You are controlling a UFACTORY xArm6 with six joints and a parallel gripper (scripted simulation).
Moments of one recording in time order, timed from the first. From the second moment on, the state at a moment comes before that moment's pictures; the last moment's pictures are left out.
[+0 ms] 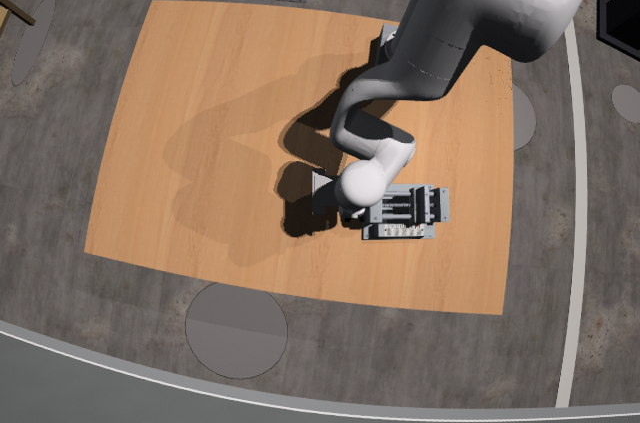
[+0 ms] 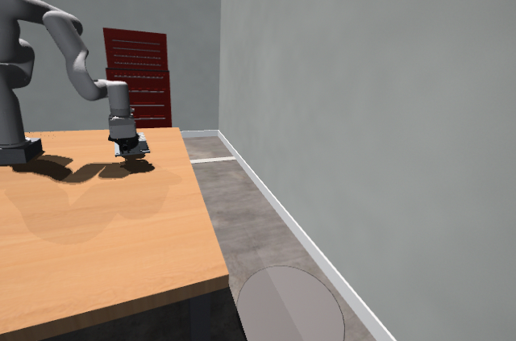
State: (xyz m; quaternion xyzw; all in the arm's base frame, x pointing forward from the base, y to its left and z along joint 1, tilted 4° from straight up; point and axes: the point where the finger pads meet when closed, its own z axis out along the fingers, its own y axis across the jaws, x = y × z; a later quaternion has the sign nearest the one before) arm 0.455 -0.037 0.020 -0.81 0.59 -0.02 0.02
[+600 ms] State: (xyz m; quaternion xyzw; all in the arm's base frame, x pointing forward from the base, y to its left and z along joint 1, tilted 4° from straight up) arm 0.480 -0.029 0.015 -0.81 0.59 -0.02 0.02
